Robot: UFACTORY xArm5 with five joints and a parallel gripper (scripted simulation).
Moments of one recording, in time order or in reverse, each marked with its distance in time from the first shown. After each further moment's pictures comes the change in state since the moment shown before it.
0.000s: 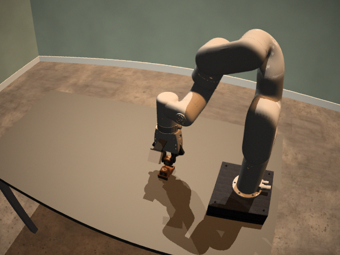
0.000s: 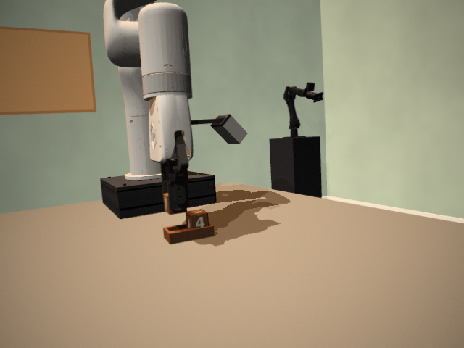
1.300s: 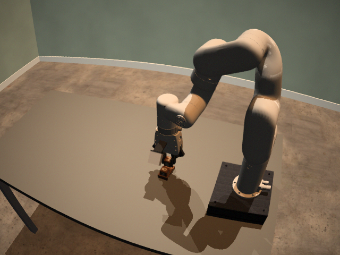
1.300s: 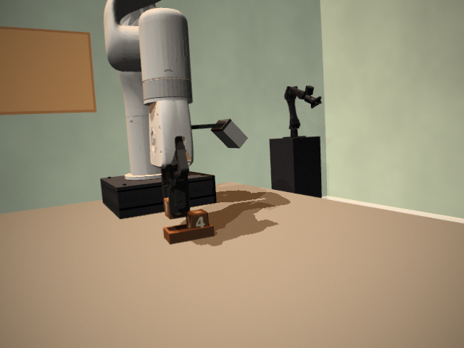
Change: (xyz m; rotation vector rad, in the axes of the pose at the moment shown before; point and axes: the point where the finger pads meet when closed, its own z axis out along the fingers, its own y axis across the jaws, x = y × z) arm 0.000 0.000 0.008 0.000 0.000 0.000
